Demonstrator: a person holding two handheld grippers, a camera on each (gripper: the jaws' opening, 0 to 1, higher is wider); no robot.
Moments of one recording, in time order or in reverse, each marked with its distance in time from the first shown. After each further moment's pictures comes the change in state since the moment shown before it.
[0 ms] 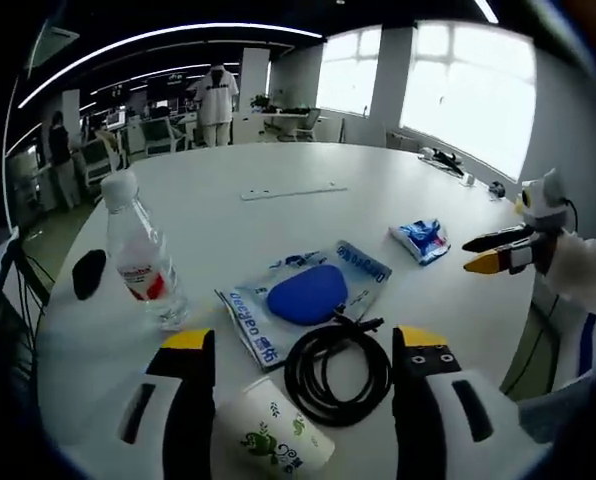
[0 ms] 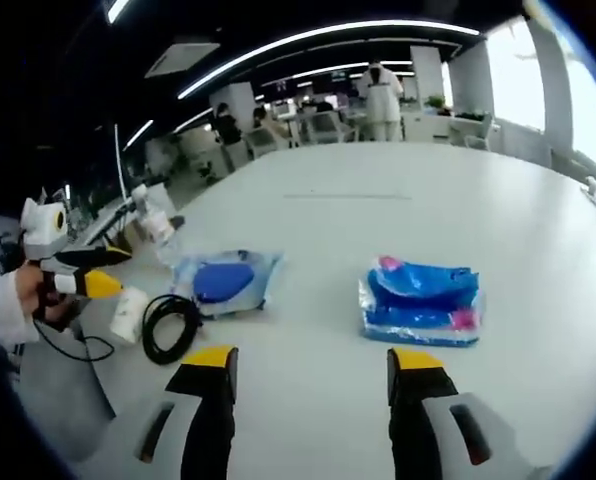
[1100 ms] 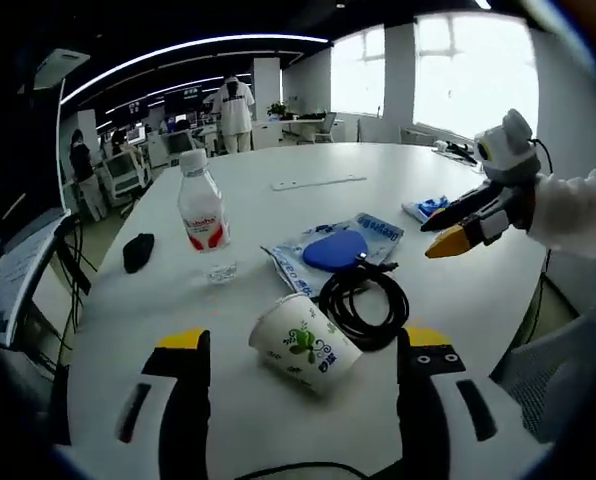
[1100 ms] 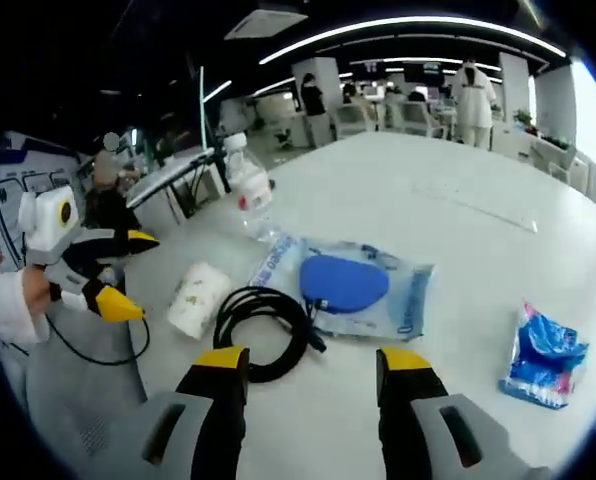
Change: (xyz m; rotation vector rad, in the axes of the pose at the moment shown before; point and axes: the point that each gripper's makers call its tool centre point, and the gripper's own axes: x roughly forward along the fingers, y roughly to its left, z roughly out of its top) left arm -0.068 0.023 -0.056 0.060 -0.041 0.119; right arm 0.058 0.134 0.000 -0.254 0.117 0.278
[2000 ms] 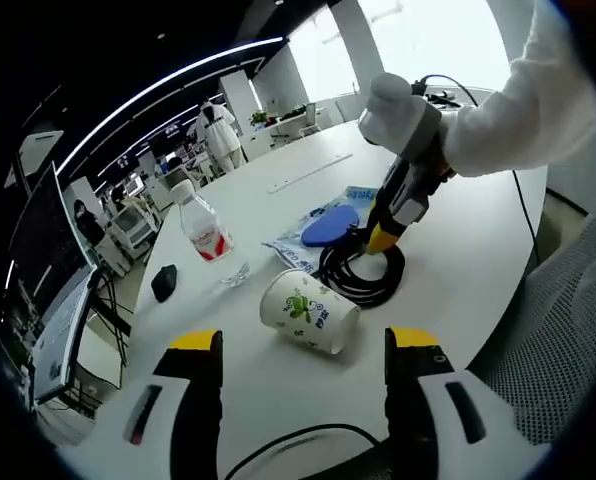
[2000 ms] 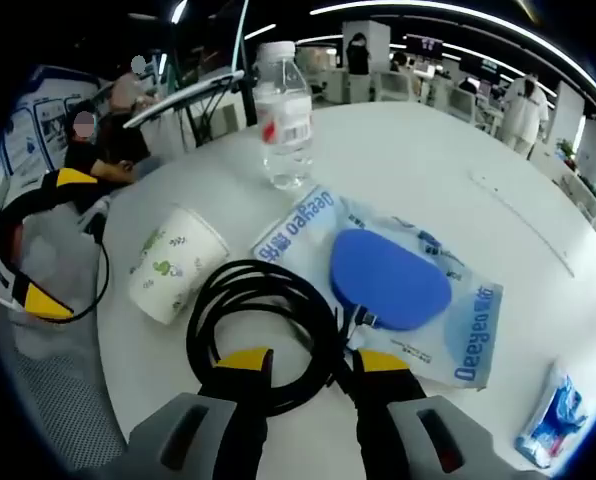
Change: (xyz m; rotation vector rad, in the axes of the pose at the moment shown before) left arm -0.030 -0.016 -0.015 0.310 0.011 0.094; right arm 0.074 0.011 -0.019 -0.181 0.195 -0.015
